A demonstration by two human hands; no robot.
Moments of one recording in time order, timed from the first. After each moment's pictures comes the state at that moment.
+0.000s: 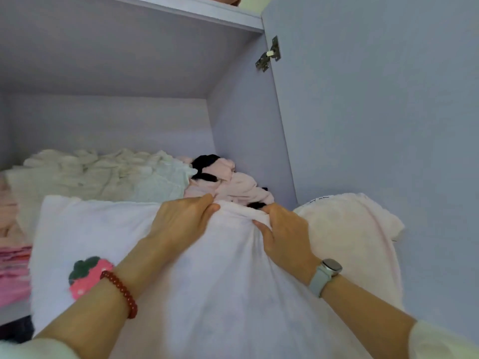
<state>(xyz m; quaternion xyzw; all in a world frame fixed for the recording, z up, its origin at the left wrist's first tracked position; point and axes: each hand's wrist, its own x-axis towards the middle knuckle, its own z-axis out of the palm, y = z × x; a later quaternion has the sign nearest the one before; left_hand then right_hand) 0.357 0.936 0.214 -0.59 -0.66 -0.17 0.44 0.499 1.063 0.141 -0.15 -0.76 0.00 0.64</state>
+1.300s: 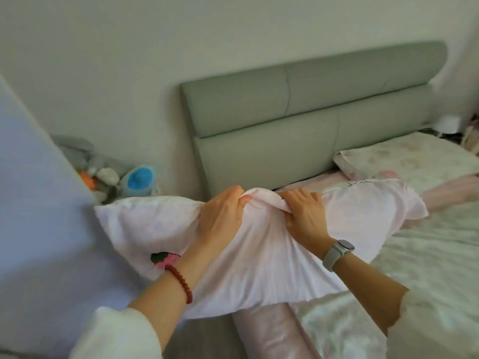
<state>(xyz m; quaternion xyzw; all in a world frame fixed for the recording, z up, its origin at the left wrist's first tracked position) 0.865 0.997 -0.140 -0.91 -0.23 -0.32 -0.14 1.003 0.874 -0.160 -0.81 -0.49 -0.15 0.27</state>
